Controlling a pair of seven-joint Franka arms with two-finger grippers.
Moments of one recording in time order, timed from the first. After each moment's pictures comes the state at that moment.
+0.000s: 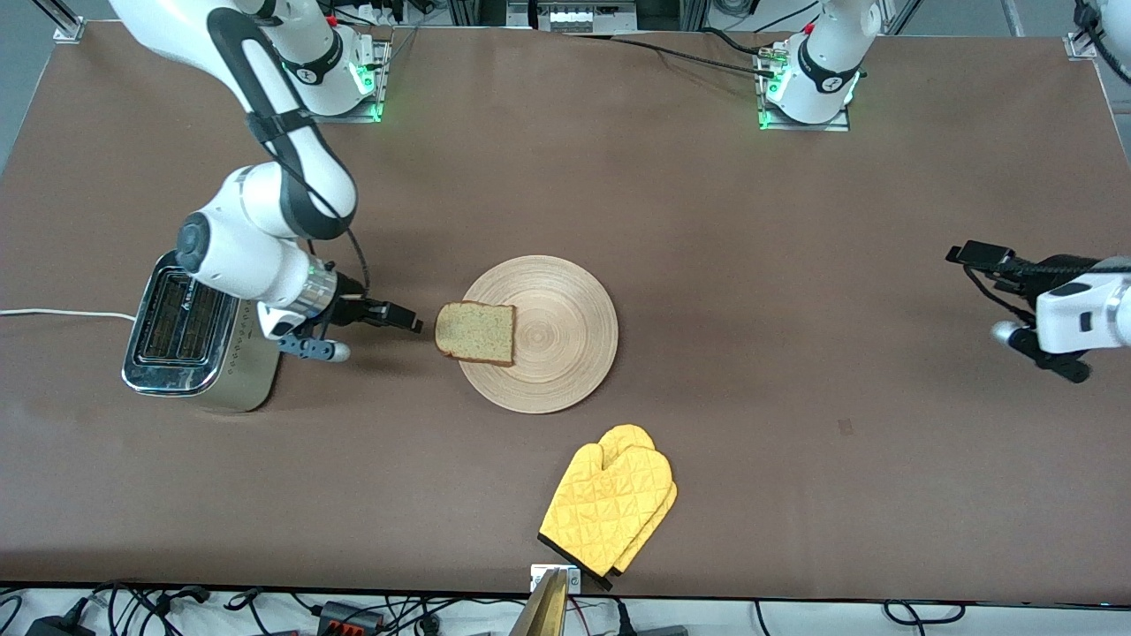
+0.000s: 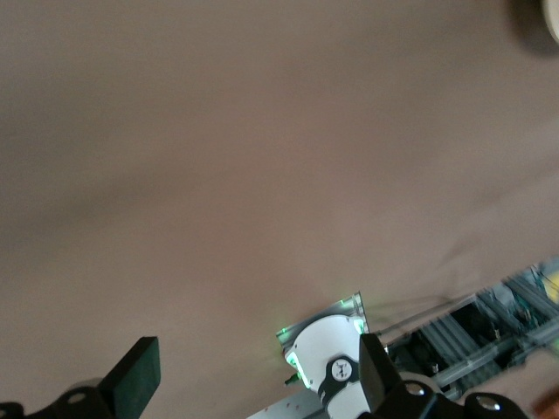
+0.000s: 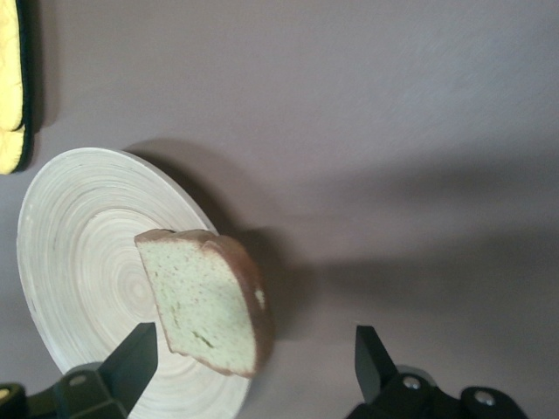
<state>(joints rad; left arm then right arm) 0.26 0.53 -0.20 -1.13 0.01 1.12 0.37 0.25 0.38 0.07 -2.02 0.65 2.46 0.08</state>
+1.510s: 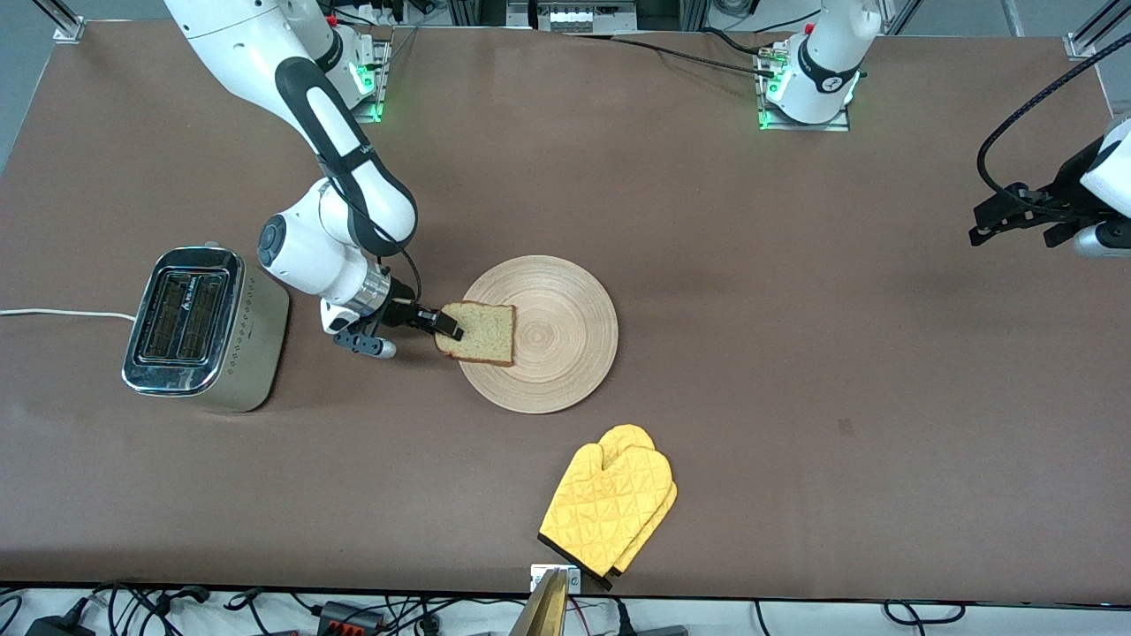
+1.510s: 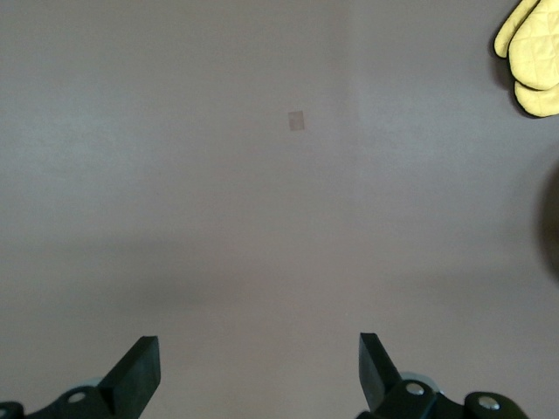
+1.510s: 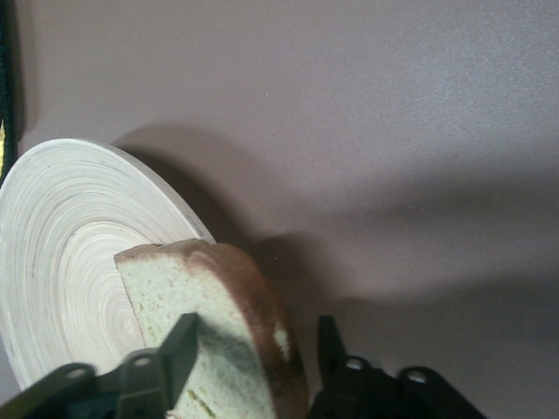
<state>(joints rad) -0.02 -0.04 0.08 -1.74 -0.02 1.72 0.06 0.36 0.50 0.06 -2.03 0.94 2.68 -0.09</state>
